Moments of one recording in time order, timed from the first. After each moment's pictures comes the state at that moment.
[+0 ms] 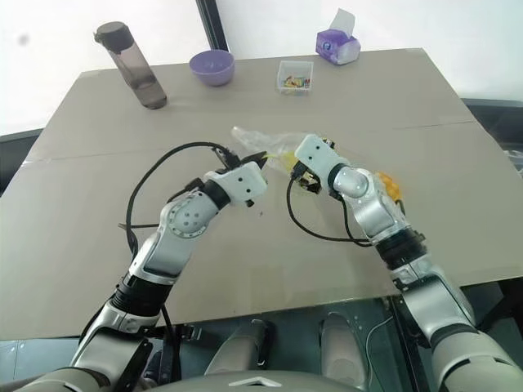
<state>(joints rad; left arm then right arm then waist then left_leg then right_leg) -0.44 0.39 -0.24 -0.11 0.45 0.04 -0.37 -0.71 -0.38 0.35 0.14 -0.15 0.23 0.60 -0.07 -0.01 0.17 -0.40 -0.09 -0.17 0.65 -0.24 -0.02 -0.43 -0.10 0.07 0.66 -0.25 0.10</state>
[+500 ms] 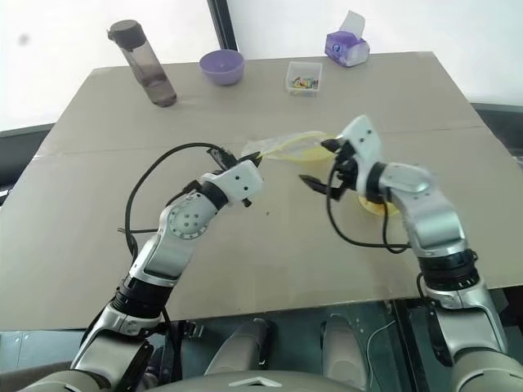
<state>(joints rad) -0.42 0.37 -0.24 -0.11 0.45 0.08 -0.35 -0.53 -0.57 0.00 -0.13 0.19 0.57 0.77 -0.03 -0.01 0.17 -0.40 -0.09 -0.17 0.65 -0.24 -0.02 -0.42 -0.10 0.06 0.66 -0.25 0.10</state>
